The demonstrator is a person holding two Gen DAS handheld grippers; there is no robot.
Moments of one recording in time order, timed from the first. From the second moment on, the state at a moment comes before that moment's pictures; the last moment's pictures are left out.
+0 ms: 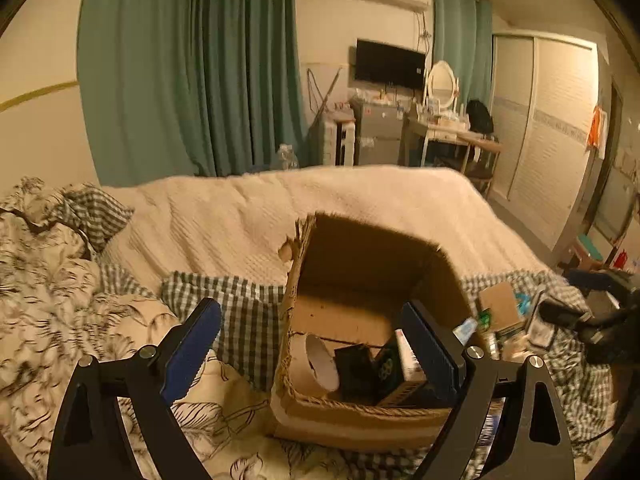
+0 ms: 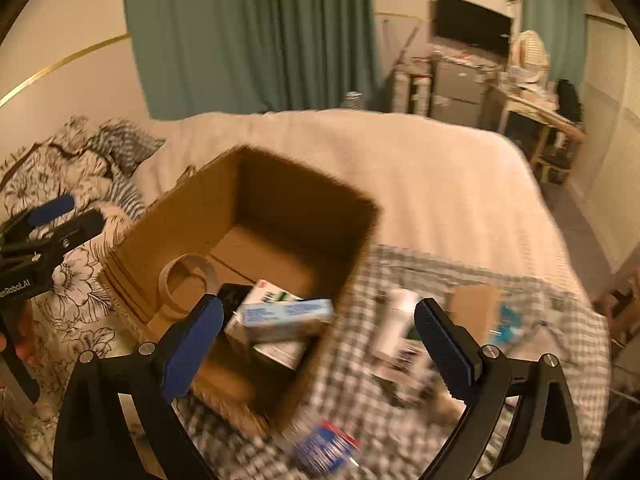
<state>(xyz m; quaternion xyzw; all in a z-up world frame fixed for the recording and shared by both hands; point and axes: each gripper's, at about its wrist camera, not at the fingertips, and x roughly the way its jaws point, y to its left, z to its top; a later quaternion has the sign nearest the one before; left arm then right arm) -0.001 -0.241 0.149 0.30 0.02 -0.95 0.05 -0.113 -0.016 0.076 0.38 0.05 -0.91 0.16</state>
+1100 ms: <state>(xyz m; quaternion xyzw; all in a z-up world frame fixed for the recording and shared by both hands) 0.048 -0.023 0.039 0.31 0.08 -0.95 0.03 0.021 0.224 0.035 0.40 -0.03 -0.91 0.04</state>
